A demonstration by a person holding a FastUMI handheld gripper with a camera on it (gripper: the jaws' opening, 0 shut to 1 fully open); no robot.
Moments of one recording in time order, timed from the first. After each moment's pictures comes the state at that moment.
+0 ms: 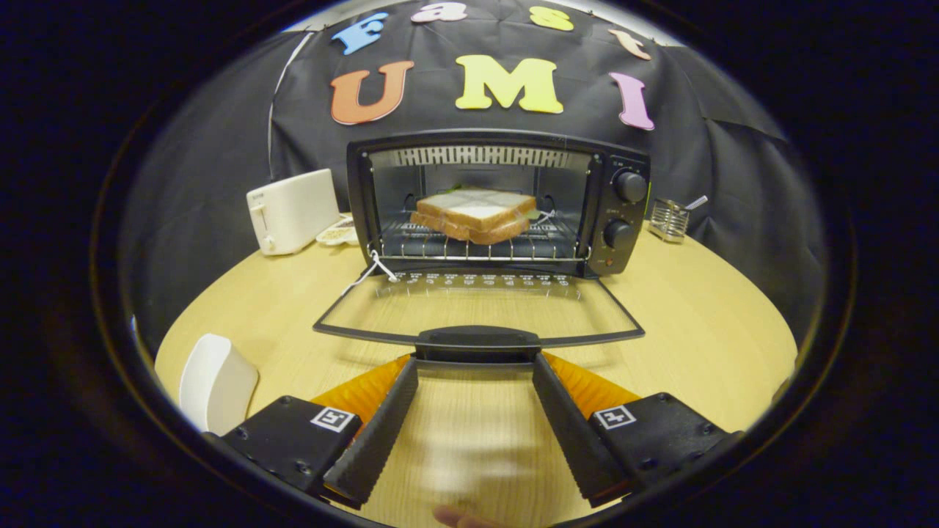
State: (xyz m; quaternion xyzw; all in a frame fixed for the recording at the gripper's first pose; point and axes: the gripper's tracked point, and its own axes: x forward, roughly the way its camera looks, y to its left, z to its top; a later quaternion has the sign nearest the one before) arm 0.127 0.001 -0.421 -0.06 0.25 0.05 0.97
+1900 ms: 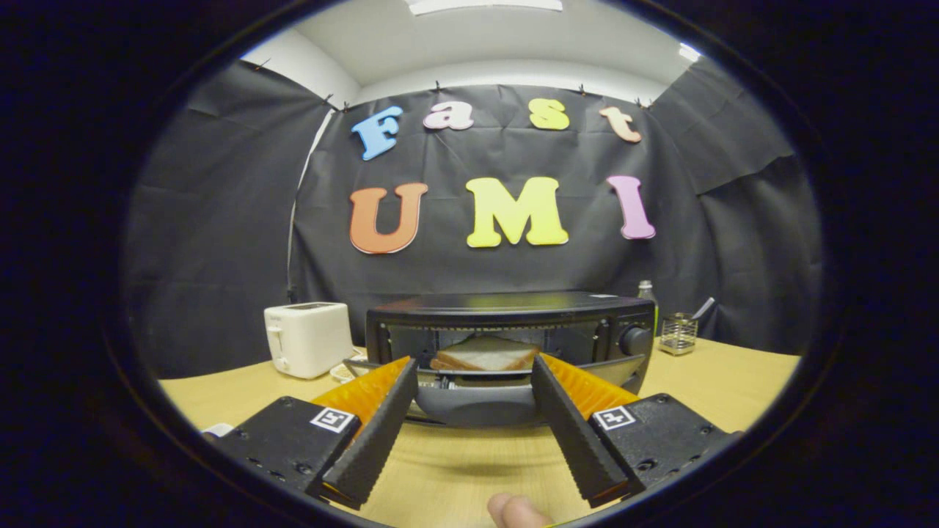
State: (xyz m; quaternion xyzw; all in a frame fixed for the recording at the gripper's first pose) arm 0.125 0.022 -0.252 -0.01 -0.06 0.11 0.99
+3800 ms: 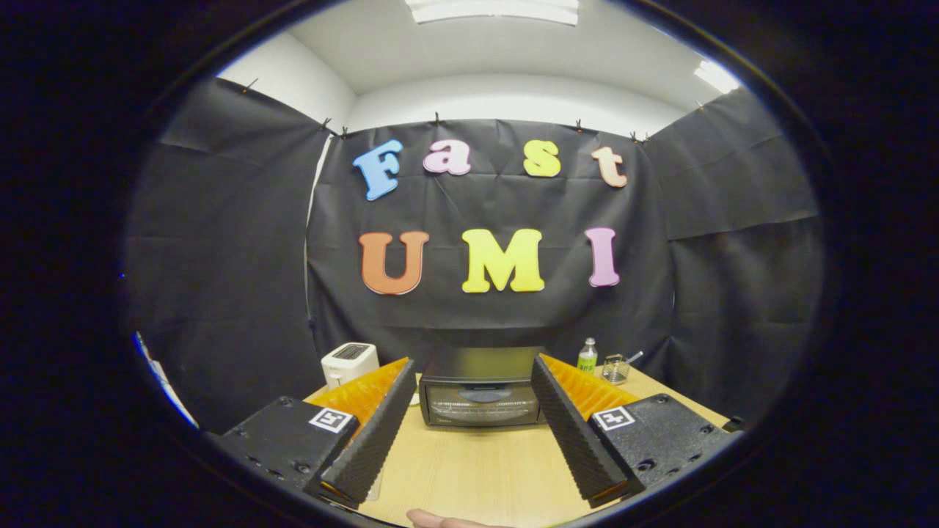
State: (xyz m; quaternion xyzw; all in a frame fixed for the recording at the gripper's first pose) arm -0.112 0.006 -0.062 -0.04 -0.05 0.07 1.00
